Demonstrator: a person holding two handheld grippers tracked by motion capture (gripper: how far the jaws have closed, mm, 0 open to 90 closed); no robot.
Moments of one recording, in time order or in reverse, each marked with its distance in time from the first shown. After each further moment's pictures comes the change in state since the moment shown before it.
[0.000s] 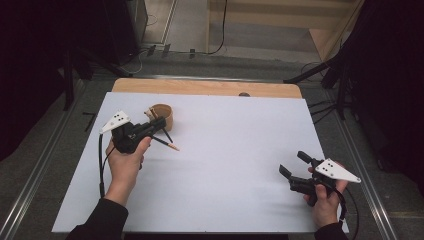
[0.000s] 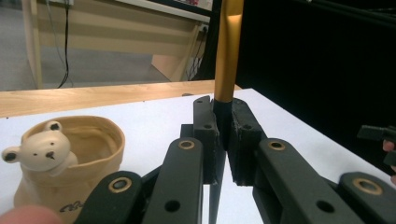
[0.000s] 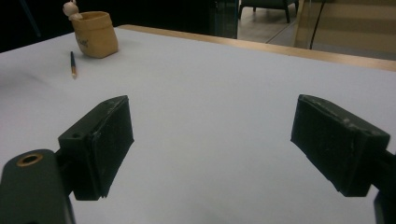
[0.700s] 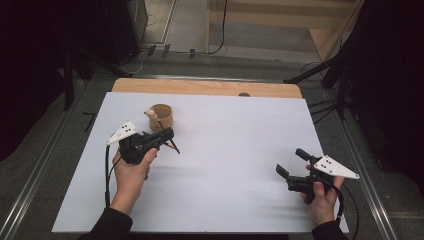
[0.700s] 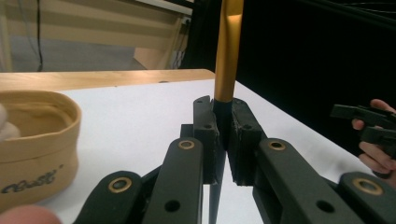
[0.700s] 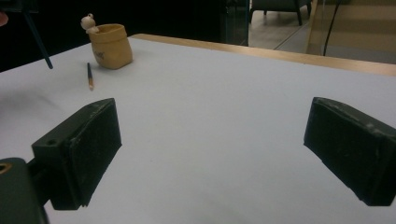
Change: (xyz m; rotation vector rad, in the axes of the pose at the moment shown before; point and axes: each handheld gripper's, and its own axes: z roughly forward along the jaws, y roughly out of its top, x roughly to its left) left arm -0.019 -0.023 0.001 0.021 -0.057 -0.001; right arm 0.005 0.010 0.004 -0.017 0.046 0.022
